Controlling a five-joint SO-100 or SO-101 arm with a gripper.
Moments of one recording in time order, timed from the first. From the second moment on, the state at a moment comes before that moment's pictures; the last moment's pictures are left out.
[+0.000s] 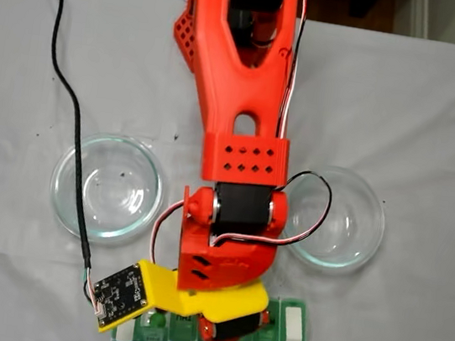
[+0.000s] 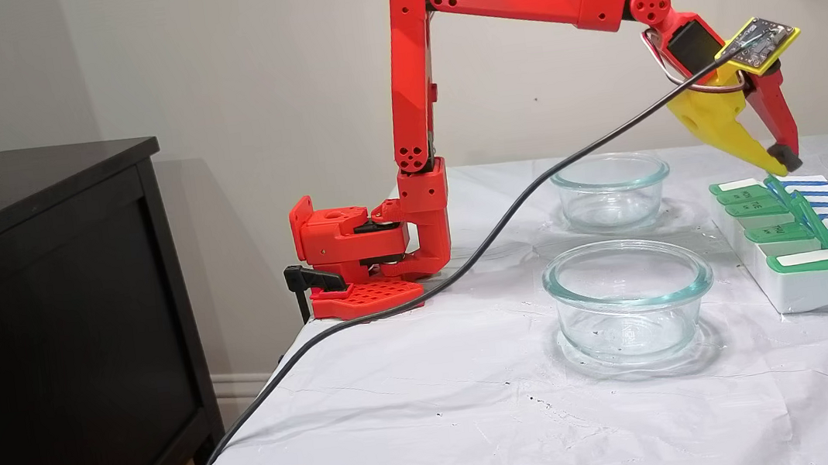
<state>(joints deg) -3.8 103.0 99.8 35.9 -21.7</state>
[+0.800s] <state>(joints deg) -4.8 96.9 93.5 52.2 -24.1</state>
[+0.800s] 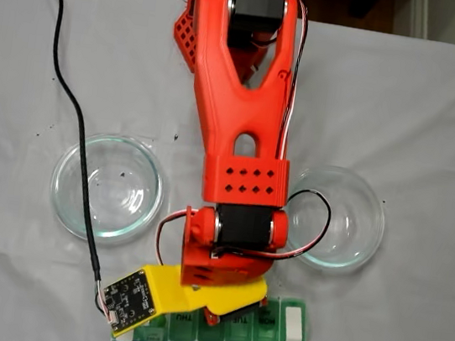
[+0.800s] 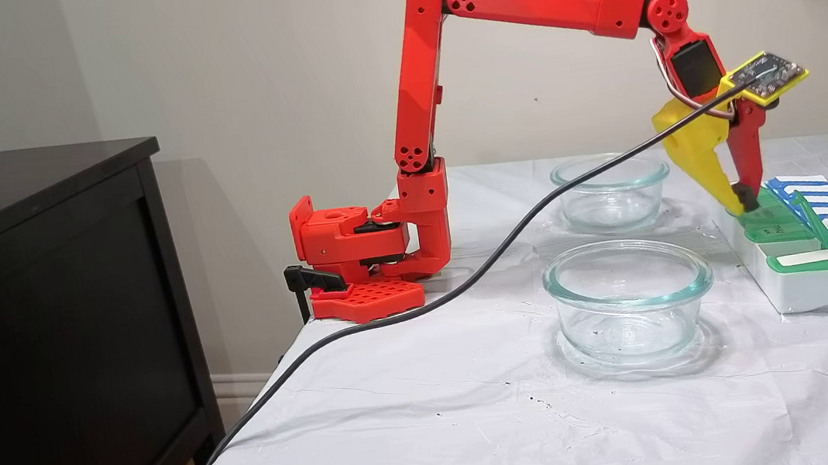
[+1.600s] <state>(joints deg) -5.4 91.1 86.7 59.2 -14.2</state>
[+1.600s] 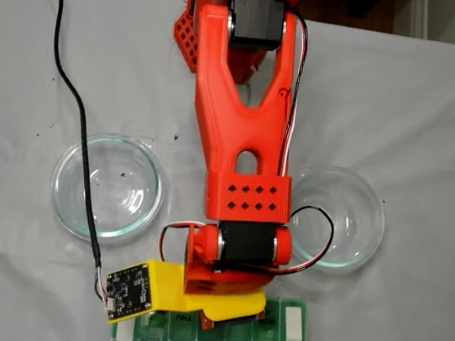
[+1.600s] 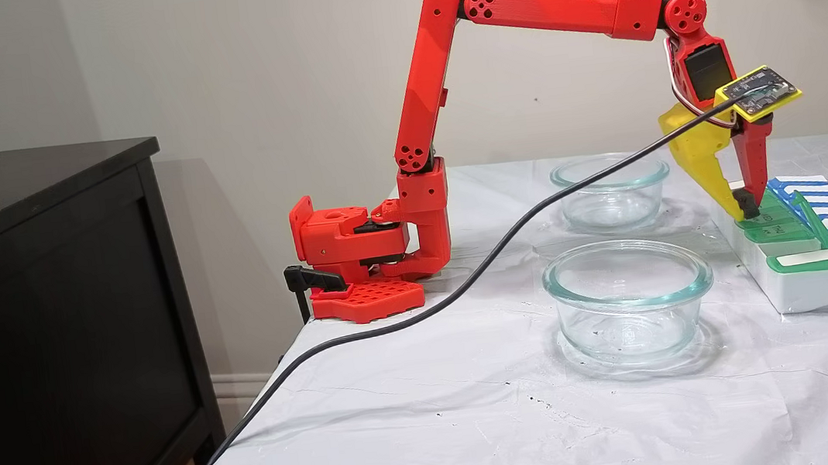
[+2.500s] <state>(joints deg) 2.2 113.3 105.6 23.7 -19.4</state>
